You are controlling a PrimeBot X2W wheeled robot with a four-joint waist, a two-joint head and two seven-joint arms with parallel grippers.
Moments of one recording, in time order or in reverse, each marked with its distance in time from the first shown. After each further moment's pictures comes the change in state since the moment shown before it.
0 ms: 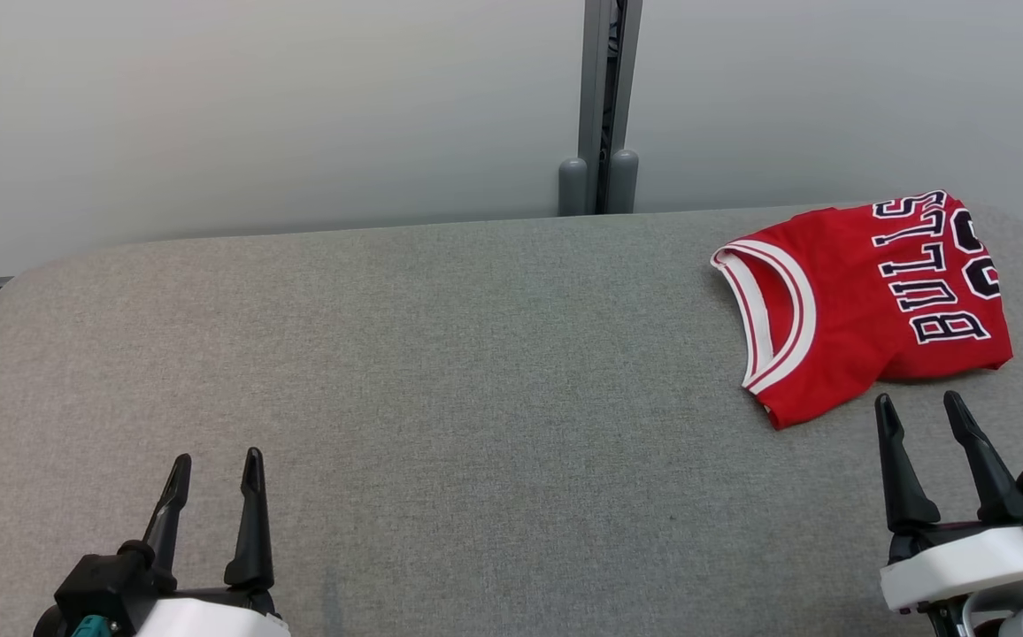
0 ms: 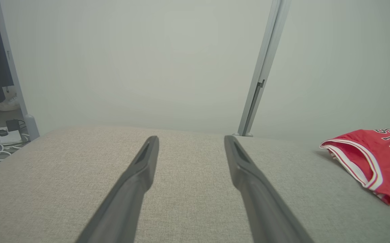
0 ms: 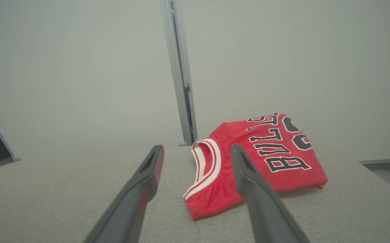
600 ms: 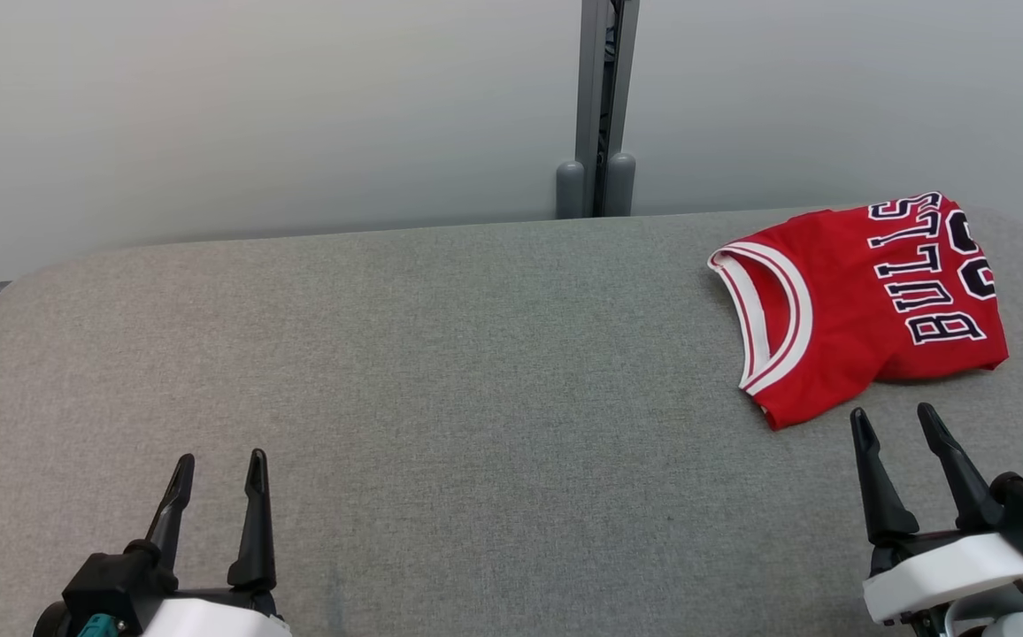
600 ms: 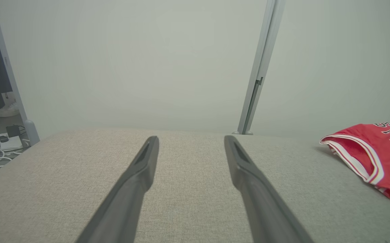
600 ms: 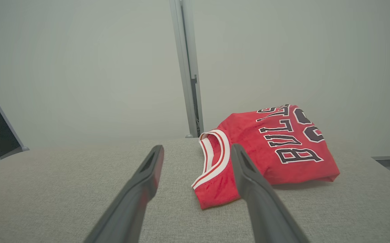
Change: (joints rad) left arm -0.003 0.000 0.000 0.008 0.031 -0.005 0.000; right arm 0.000 -0.008 0.049 0.025 0.008 0.000 0.000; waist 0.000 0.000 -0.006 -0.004
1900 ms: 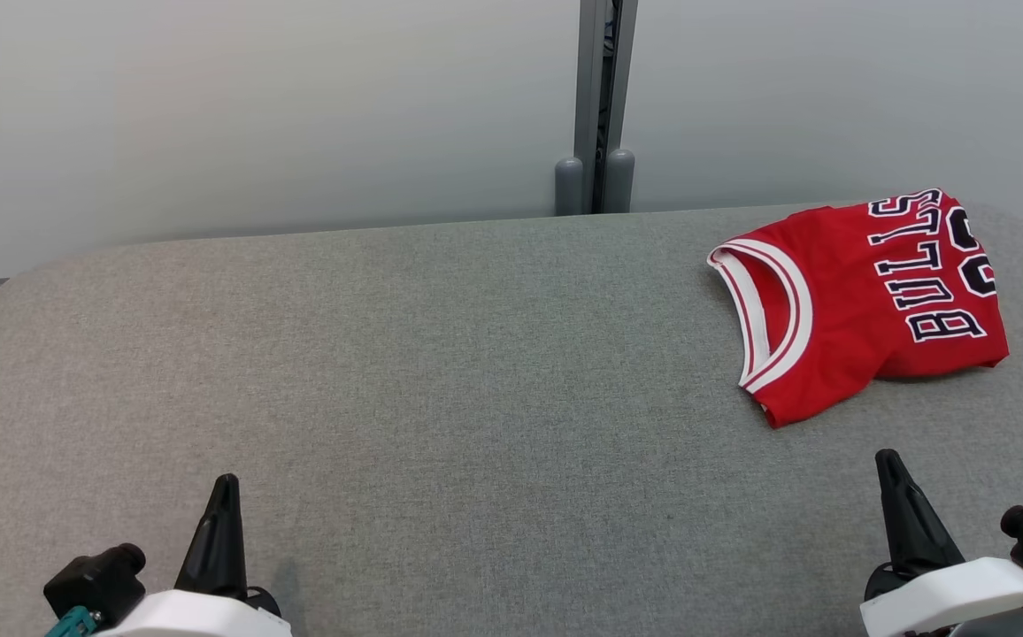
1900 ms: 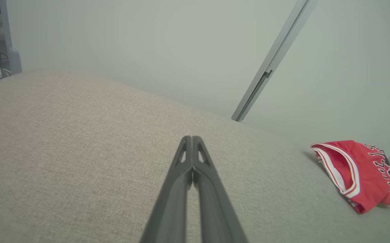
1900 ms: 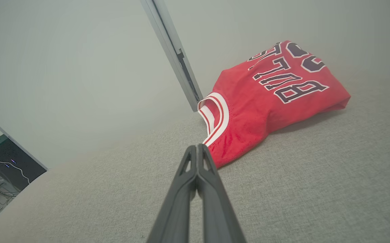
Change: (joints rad) left arm -0.010 -0.038 0.027 0.070 -0.204 -0.031 0.086; right arm 0.042 0.026 0.008 0.038 0.241 0.000 0.053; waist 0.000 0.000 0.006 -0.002
